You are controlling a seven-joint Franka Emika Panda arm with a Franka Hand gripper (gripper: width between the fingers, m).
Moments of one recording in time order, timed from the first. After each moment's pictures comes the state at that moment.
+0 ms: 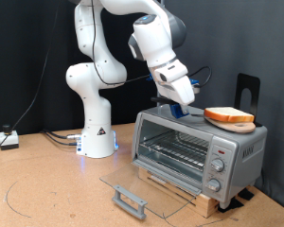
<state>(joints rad) 0.17 -0.39 0.09 -2.61 0.57 2.39 -0.82</state>
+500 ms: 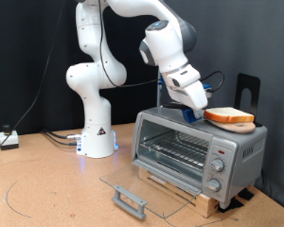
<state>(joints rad) 0.20 -0.31 0.14 -2.57 0.63 2.45 -0.81</state>
